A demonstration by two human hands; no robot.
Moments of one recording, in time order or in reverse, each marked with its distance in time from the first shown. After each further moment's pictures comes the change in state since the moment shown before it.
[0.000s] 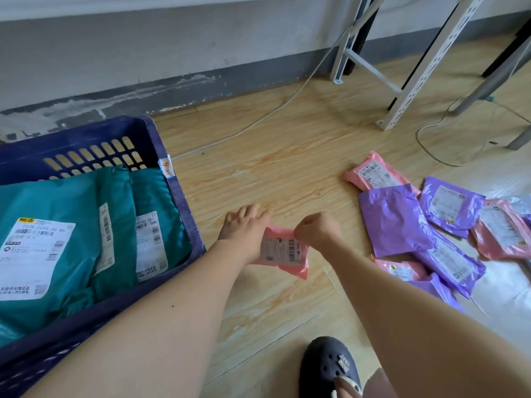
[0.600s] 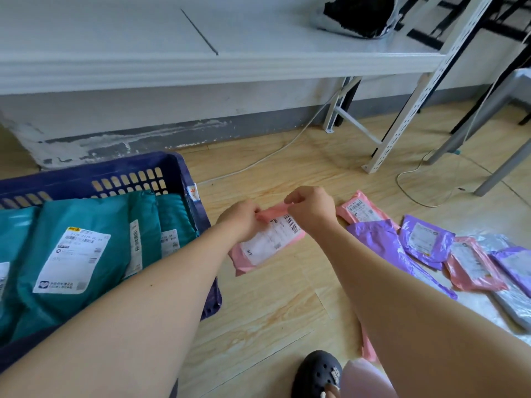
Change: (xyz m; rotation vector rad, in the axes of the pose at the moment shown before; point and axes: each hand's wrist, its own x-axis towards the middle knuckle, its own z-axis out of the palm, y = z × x) left_hand -0.038 -0.008 -0.082 -0.524 0.175 -0.128; right_hand -0.085 -0.079 -0.059 0.028 0.309 -0.357
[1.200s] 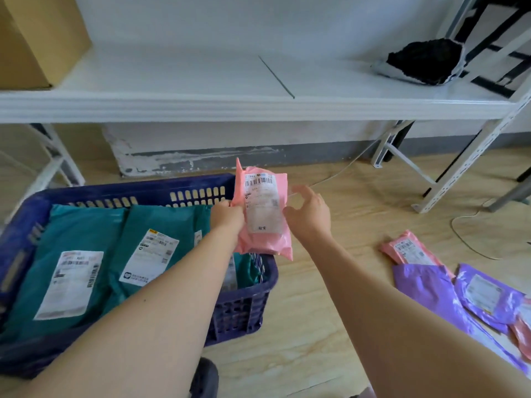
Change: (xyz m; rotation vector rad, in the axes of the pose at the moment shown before) left_hand -0.039 -0.068 -0.082 -0.876 0.525 -0.449; right_hand -0.019 -0.101 0.049 0.117 0.009 -0.192
